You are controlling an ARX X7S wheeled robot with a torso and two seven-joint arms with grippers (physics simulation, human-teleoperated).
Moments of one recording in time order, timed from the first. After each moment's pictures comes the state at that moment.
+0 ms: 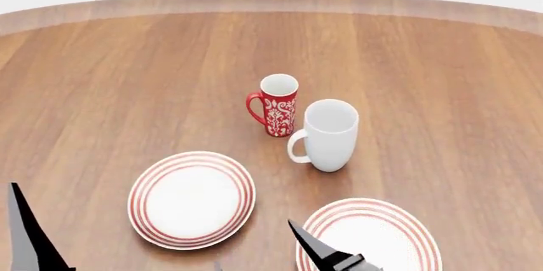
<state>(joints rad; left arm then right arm) 0.06 -0.21 0.13 0.31 0.10 0.44 -0.40 0.07 0.33 -0.39 -0.28 0.18 0.04 -0.06</state>
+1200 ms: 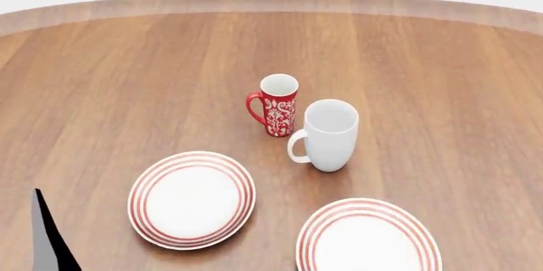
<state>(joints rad) 0.05 -0.24 0.18 0.28 0.09 0.40 -0.43 0.15 0.42 -0.61 -0.26 0.18 0.30 -0.25</state>
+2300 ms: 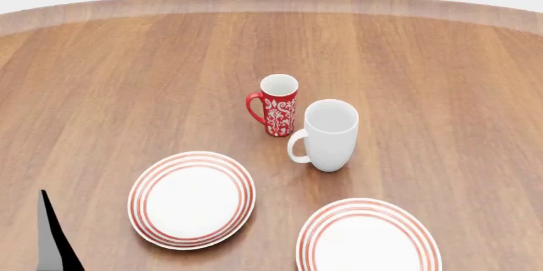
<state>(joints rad) 0.04 -0.26 0.20 0.27 0.07 0.38 -0.45 0.19 0.37 -0.63 -0.19 0.24 0.45 -0.23</state>
